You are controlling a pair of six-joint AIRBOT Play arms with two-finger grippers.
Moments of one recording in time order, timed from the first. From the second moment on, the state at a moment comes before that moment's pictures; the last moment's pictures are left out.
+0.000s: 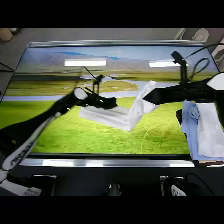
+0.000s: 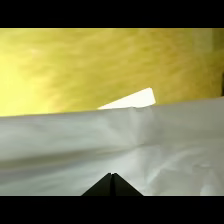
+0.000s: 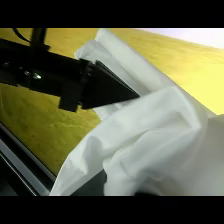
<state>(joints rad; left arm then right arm) -0.44 -1.65 1.39 0.84 -0.81 -1.45 0.03 -1.19 1.23 -0.73 1.26 1.10</state>
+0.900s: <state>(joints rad) 0.08 -1.14 1.37 1.24 -1.05 -1.50 0.11 -1.57 1.31 -0.98 1.30 1.10</state>
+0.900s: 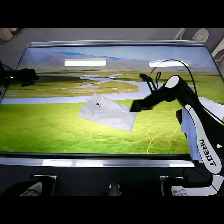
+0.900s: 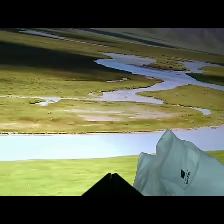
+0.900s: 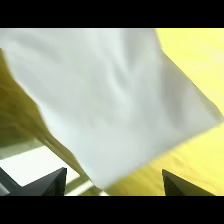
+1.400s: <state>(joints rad) 0.01 -1.14 1.36 1.24 -1.06 -1.50 0.18 -1.60 1.06 -0.79 0.98 1.21</state>
